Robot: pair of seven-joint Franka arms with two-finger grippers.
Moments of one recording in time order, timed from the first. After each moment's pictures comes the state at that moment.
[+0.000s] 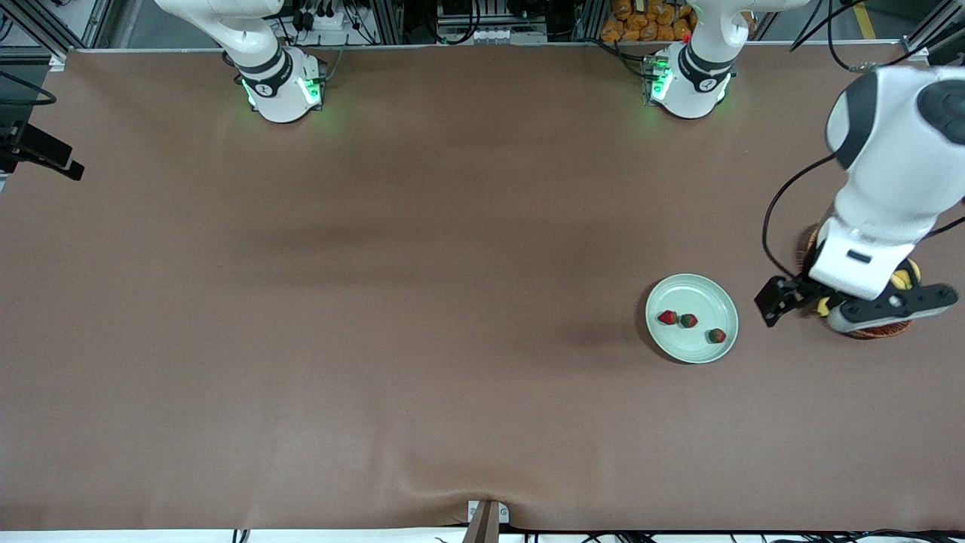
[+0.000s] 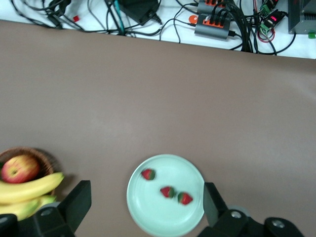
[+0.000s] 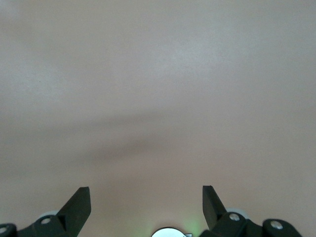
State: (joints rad) left arm -0.05 0.14 -0.12 -1.66 0.18 2.05 -0.39; right arm -0.02 -0.02 -0.07 -1.47 0.02 1.39 0.05
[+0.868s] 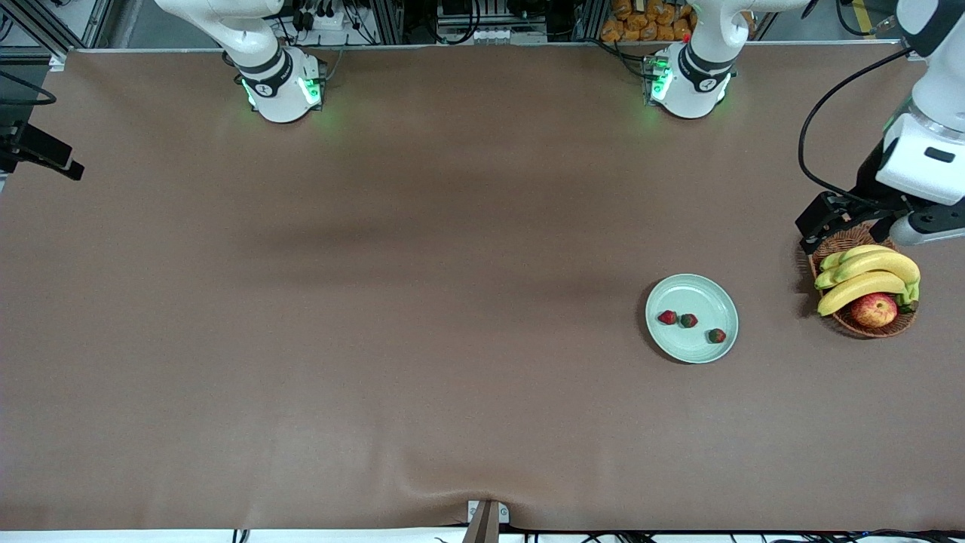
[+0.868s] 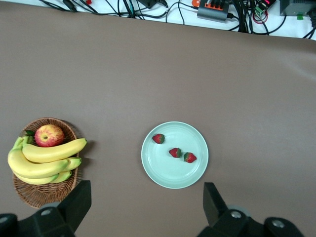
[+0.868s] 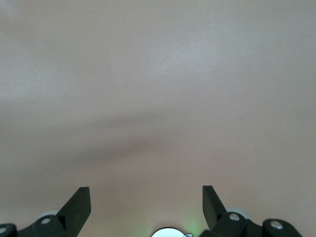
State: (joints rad) left arm -0.06 -0.01 -0.07 -1.66 0.09 1.86 -0.29; right arm -0.02 -0.02 -0.07 -1.47 0.02 1.39 0.05
